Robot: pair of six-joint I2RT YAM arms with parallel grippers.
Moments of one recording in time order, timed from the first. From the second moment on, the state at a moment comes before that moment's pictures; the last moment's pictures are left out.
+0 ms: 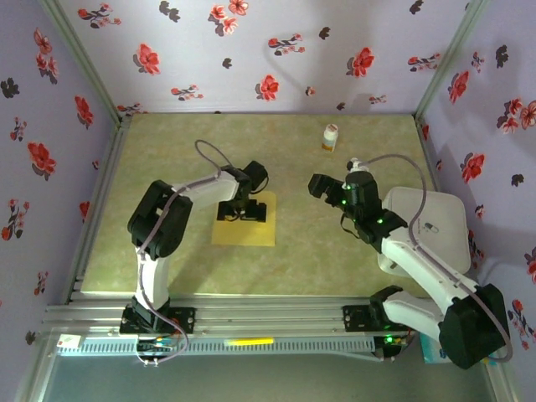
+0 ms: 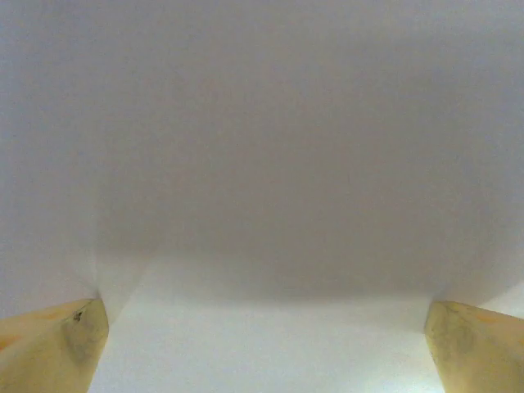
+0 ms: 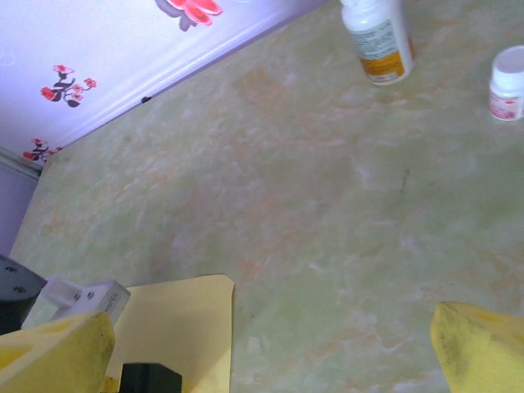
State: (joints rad) left arm -0.71 2.00 1.39 -0.86 -0.06 -0.61; right arm 0.46 1.05 0.68 -0.14 0.06 0.67
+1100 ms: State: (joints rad) left arm -0.73 1.98 1.44 -0.87 -0.13 -0.75; right arm 0.45 1.30 0.75 -0.23 -0.16 0.69
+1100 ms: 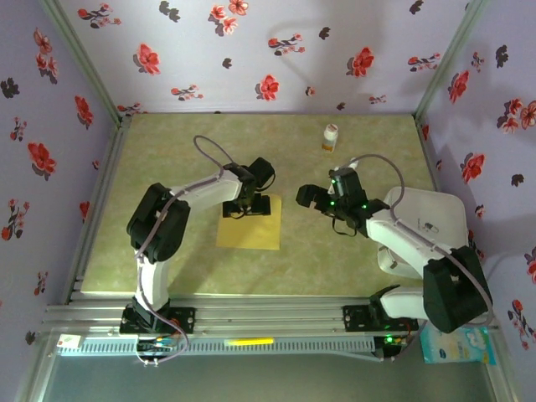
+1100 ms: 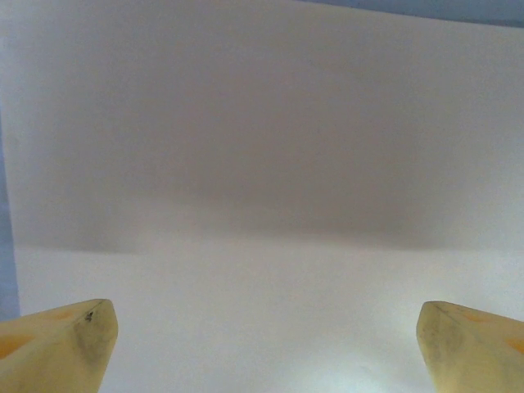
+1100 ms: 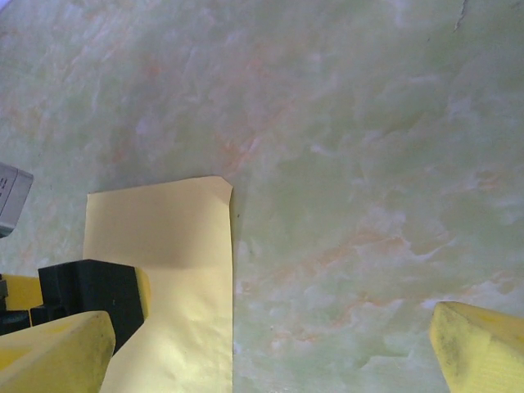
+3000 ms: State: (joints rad) left arm -0.73 2.02 1.42 -0.79 -0.09 -0.66; right arm 0.45 1.38 0.78 -0.26 -0.15 0.71
